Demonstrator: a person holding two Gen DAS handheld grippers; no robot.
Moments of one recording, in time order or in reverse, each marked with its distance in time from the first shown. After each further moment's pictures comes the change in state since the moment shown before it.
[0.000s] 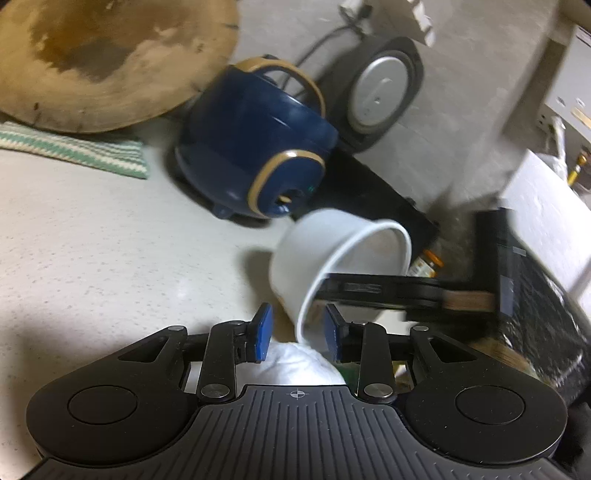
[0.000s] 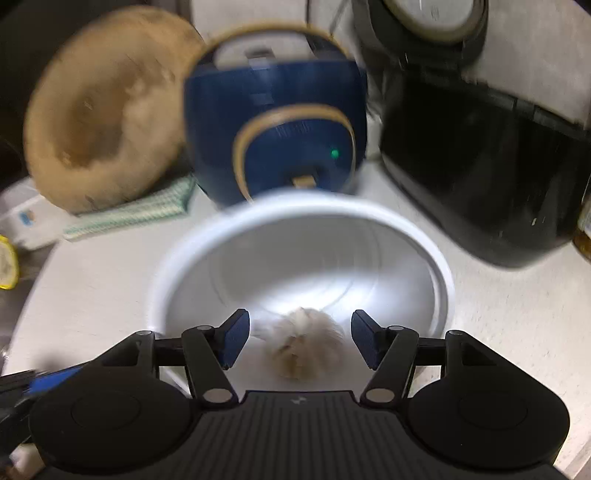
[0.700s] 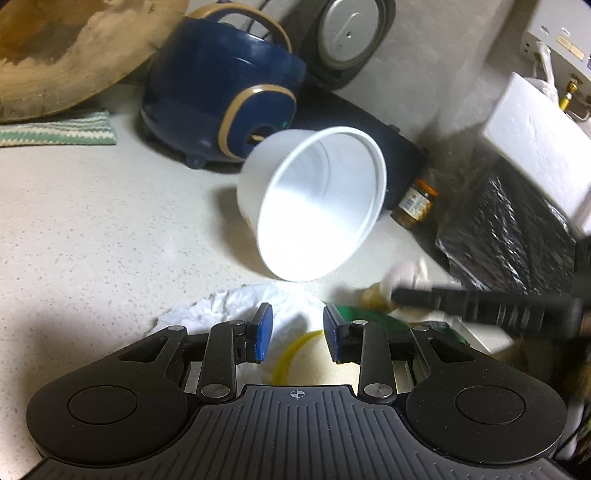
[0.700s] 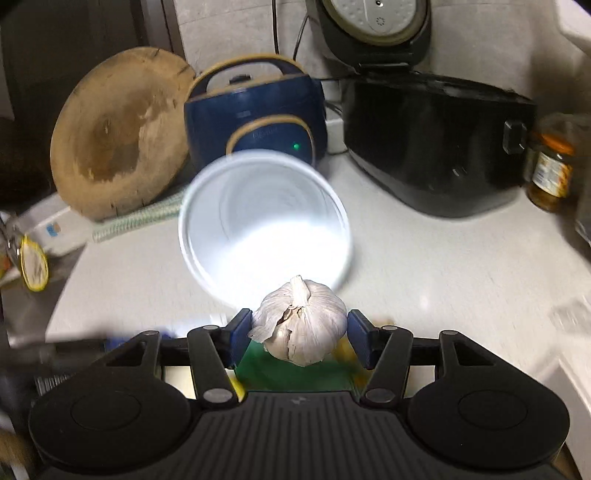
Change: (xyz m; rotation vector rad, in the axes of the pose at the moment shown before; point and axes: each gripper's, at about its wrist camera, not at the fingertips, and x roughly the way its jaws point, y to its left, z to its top) left arm 0.018 -0.021 -0.021 0.127 0.173 0.003; right arm -0.100 -0.031 -0.069 0.074 -0.058 0.047
